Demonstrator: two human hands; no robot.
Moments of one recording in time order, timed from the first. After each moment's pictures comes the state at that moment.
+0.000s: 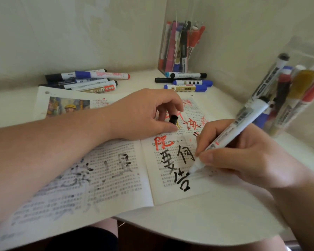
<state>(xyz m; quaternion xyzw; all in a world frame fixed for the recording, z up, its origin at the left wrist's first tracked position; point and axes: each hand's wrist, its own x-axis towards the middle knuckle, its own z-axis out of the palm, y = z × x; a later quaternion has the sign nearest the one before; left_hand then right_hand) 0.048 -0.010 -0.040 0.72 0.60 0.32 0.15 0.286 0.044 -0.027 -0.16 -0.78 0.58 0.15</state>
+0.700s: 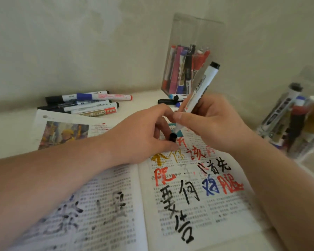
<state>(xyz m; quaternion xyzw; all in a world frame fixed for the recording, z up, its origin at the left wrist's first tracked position) 0.045 0.004 -0.042 0.63 0.67 0.36 0.18 0.197 0.122 -0.018 -0.20 -0.83 0.43 0.29</state>
